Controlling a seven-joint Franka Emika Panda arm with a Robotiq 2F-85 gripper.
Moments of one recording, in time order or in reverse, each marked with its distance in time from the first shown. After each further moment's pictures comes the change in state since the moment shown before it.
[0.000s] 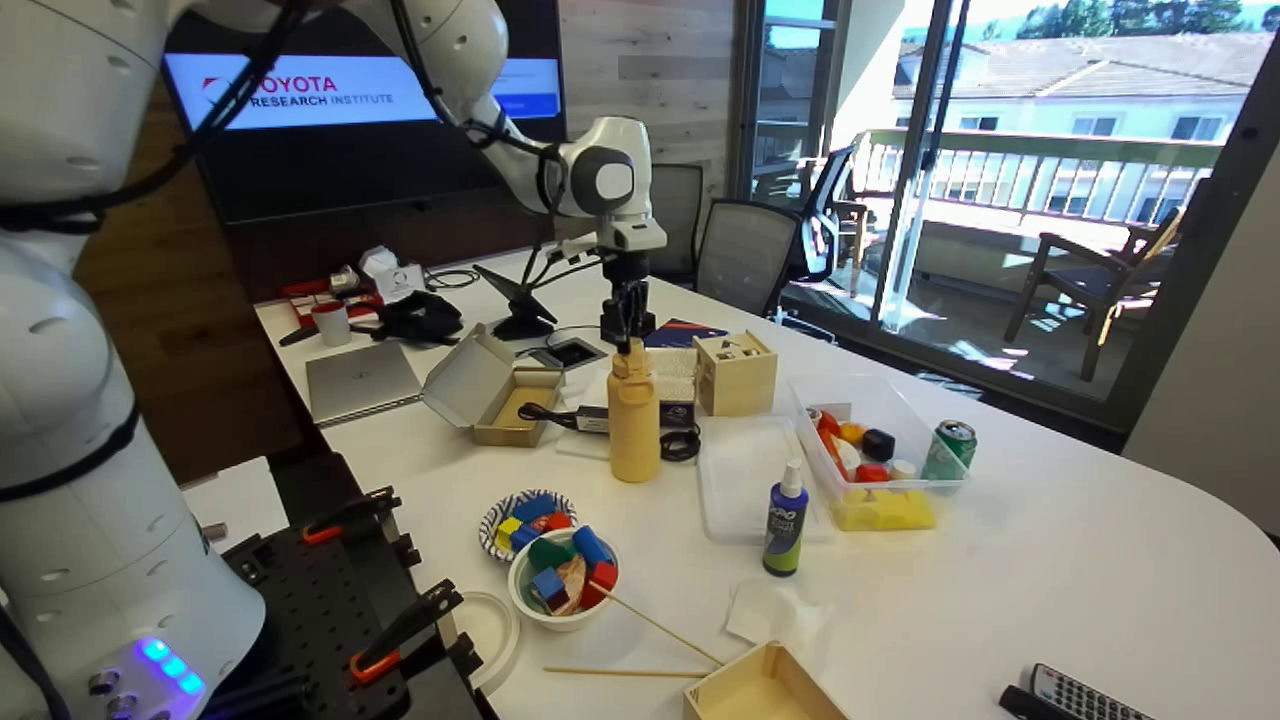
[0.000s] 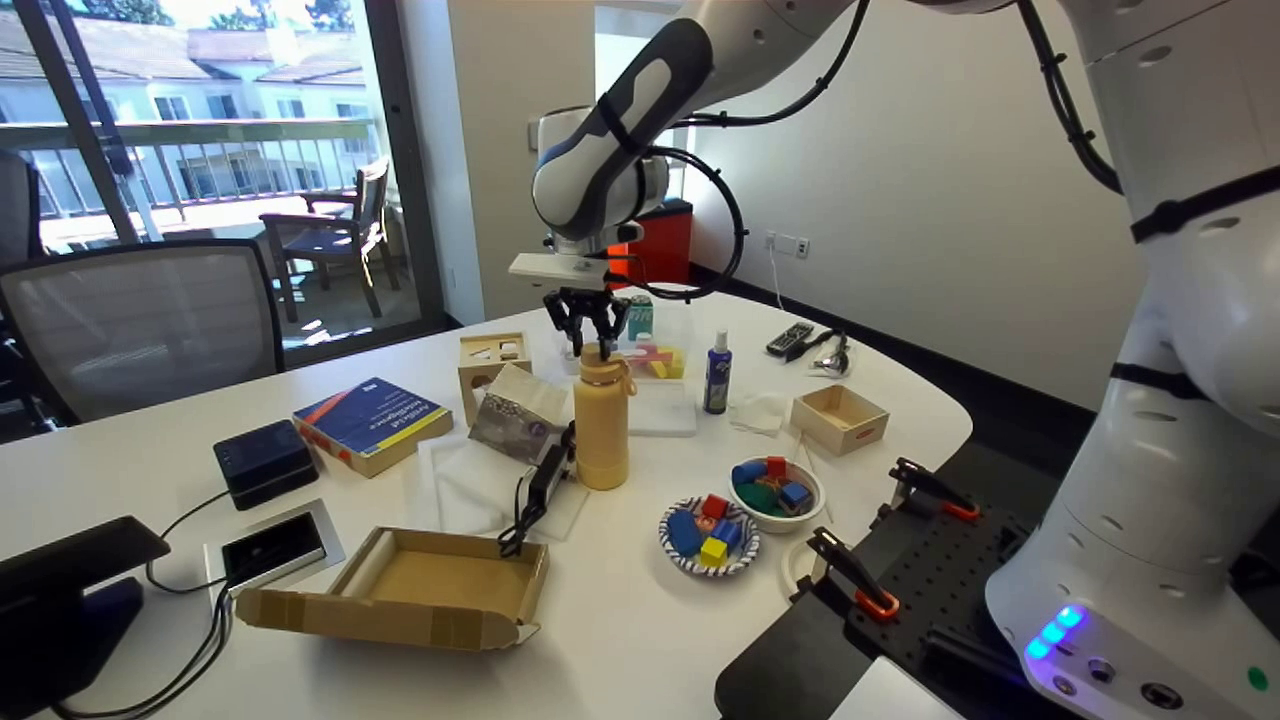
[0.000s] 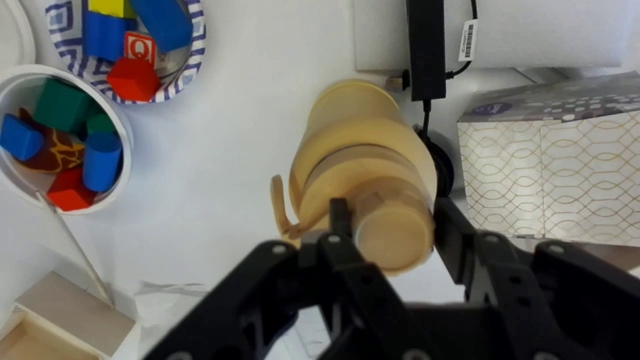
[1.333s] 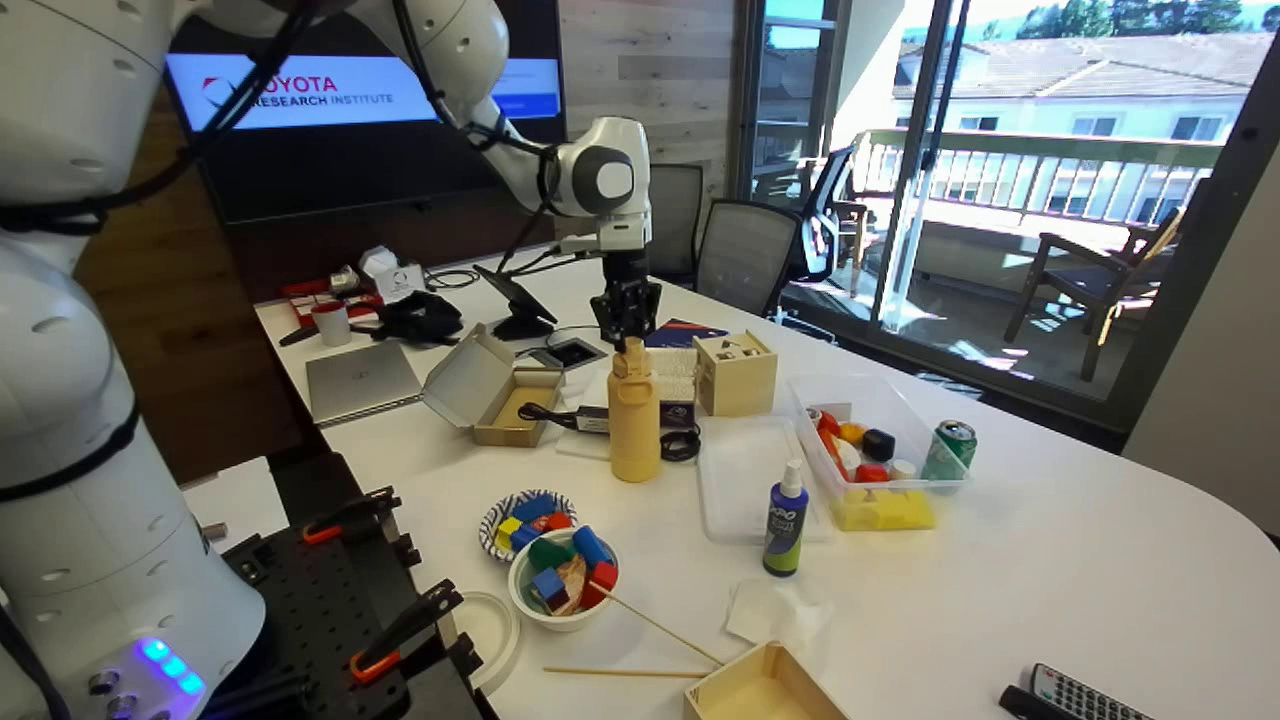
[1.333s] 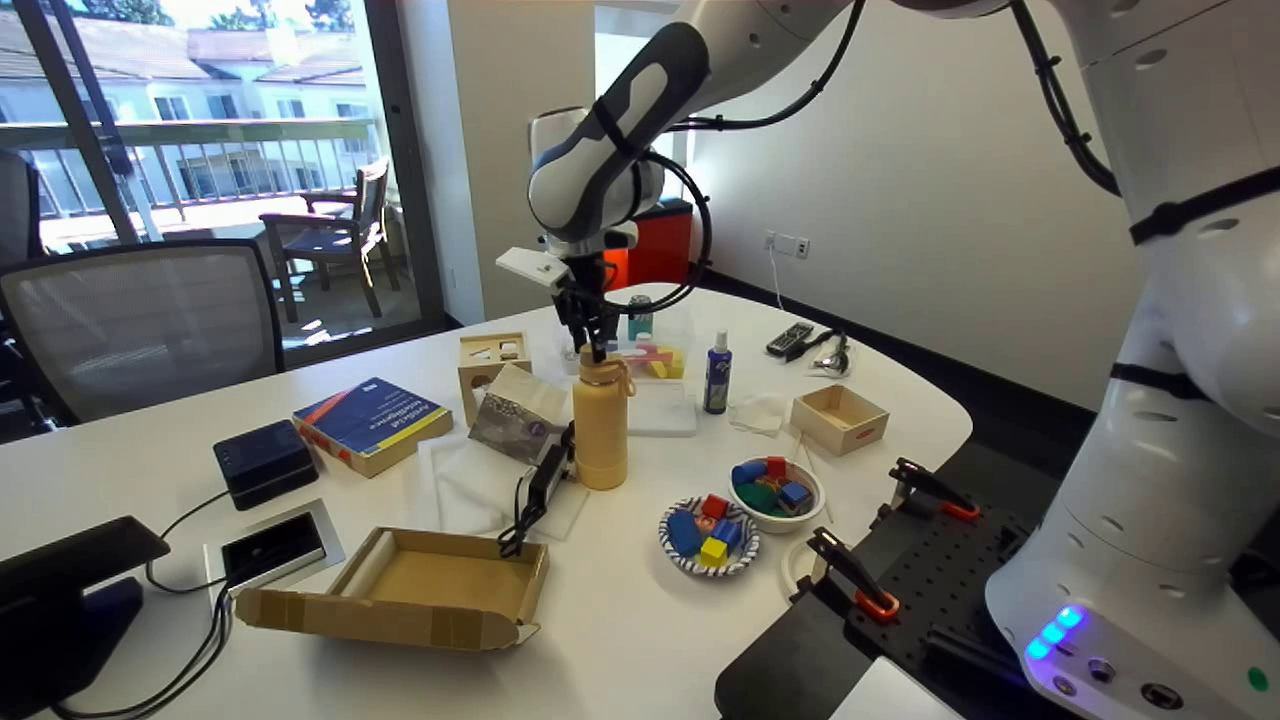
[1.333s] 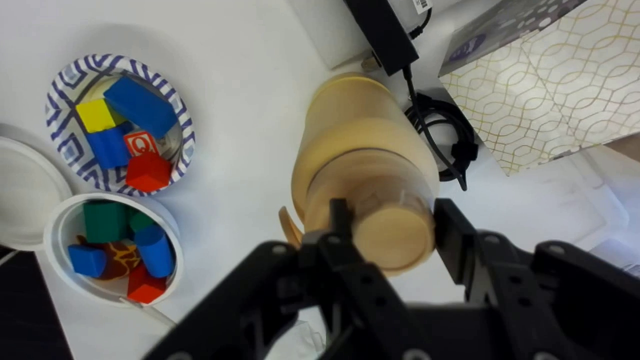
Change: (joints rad) arm 0.008 0.014 -0.002 0.021 -0.025 -0.011 0.475
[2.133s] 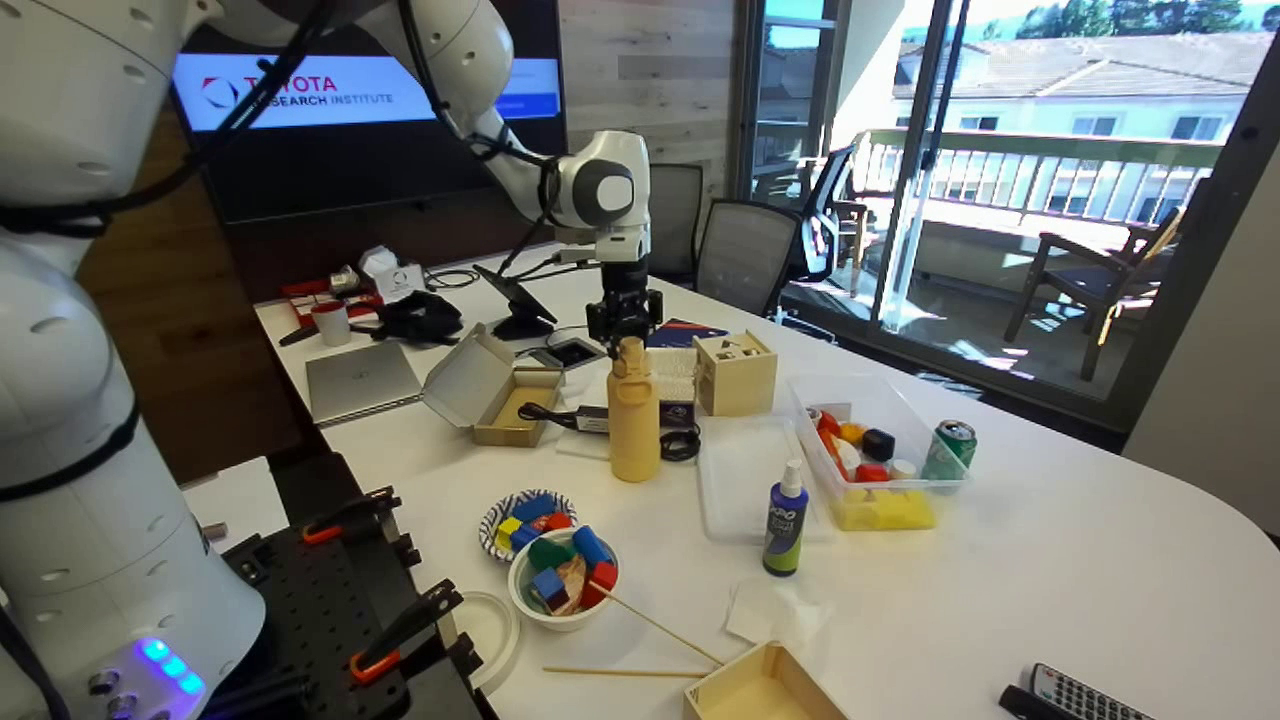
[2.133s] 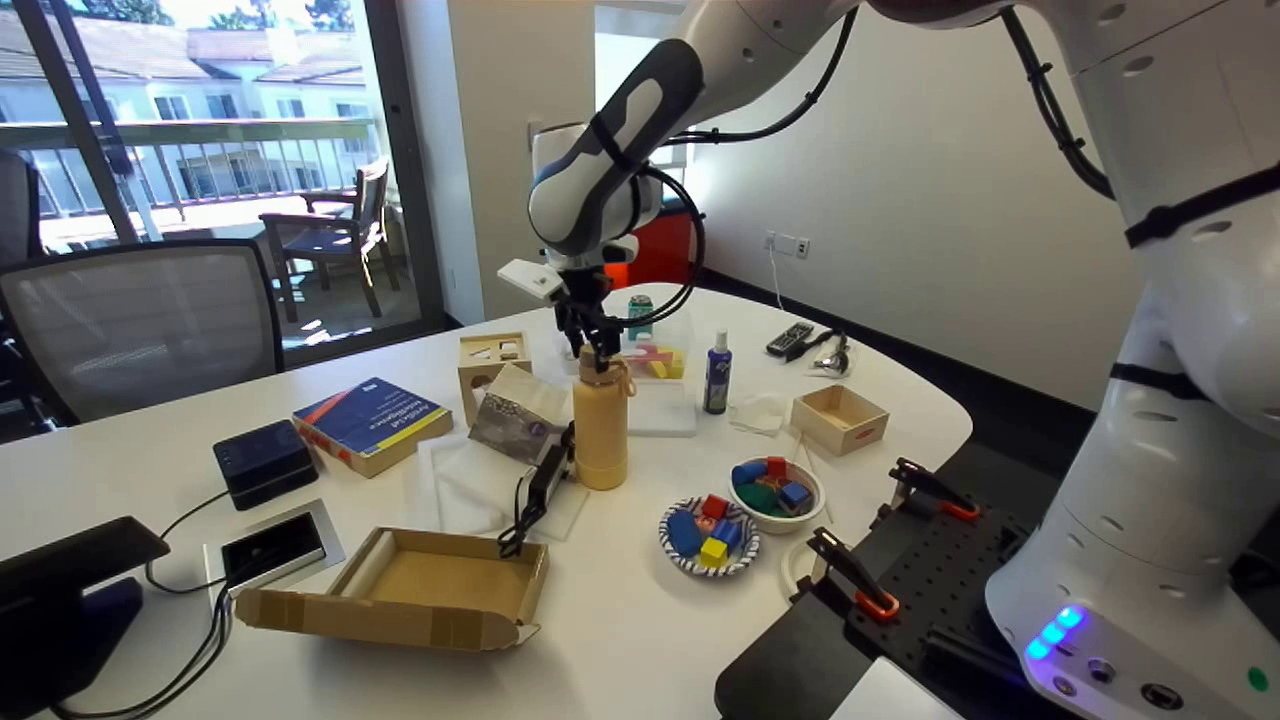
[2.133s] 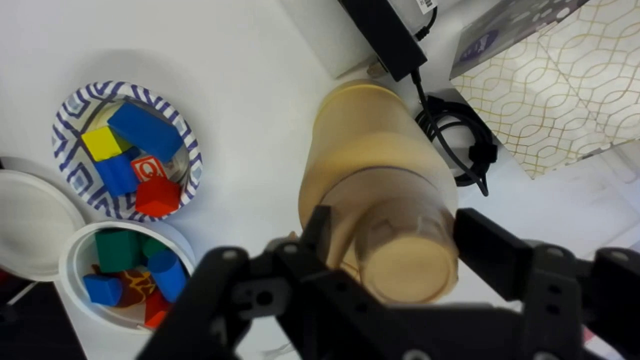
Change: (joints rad) arm -0.005 0.029 0.007 -0.001 0.015 0.014 0.070
